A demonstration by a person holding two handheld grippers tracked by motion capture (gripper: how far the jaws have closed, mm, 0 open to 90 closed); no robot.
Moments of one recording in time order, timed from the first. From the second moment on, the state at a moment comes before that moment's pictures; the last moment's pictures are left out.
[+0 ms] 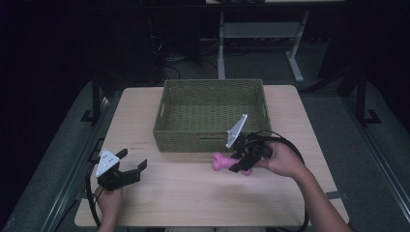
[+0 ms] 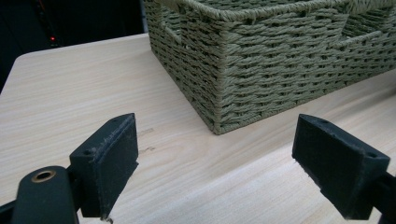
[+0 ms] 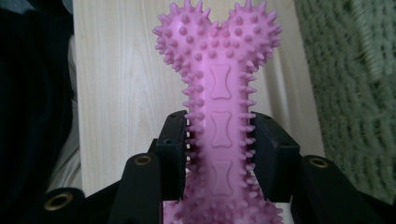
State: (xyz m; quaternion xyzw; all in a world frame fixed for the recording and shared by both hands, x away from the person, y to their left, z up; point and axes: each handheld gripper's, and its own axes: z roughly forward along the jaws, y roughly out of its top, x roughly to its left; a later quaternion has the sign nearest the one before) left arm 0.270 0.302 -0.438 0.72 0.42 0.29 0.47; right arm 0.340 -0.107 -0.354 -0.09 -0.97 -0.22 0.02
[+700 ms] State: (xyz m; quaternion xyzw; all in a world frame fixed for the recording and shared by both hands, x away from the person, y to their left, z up) left arm 0.271 0.302 -0.438 0.72 0.42 0.29 0.47; right arm 0.368 -0.110 -0.318 -0.09 -0.97 -0.23 0.02
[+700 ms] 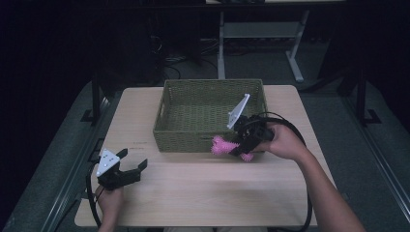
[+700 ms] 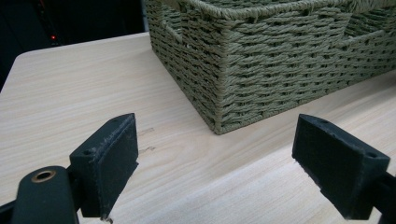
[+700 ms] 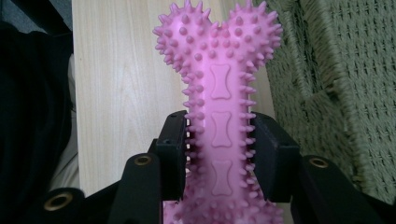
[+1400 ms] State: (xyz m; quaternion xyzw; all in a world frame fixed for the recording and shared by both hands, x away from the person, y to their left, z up) left arm 0.272 0.300 -0.439 0.72 0.42 0.29 0.47; right arm 0.391 -0.108 -0.293 -0.10 -0.97 -0.23 0.01
